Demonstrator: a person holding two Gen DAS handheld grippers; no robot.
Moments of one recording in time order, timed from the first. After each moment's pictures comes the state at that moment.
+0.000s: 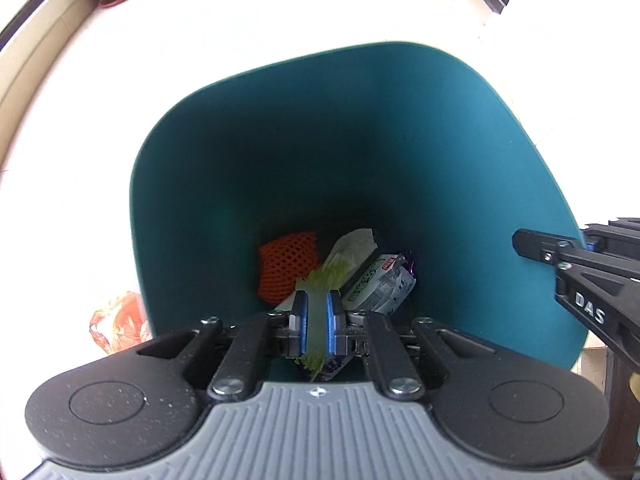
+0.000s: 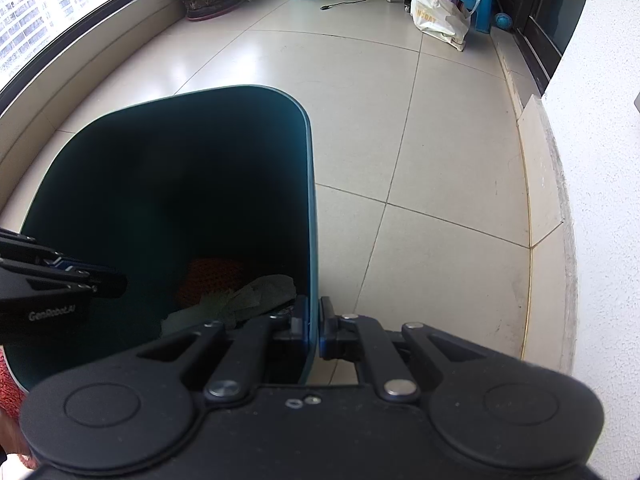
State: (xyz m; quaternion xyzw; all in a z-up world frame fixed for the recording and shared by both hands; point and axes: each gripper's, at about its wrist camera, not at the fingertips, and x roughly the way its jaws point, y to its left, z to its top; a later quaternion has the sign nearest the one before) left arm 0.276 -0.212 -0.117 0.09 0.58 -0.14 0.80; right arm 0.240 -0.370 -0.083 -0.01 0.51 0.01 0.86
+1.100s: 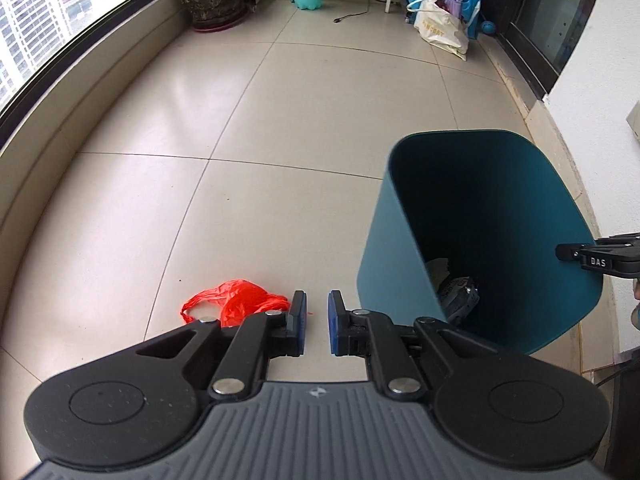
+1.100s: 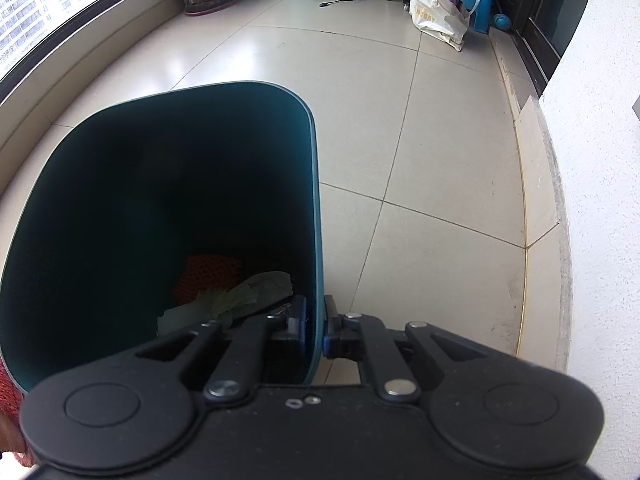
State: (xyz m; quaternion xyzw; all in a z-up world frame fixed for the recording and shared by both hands) left arm 0.228 -0.051 -0.046 0.03 0.51 -0.08 0.86; right arm 0.241 -0.363 -0.087 -0.02 0.52 0.01 0.86
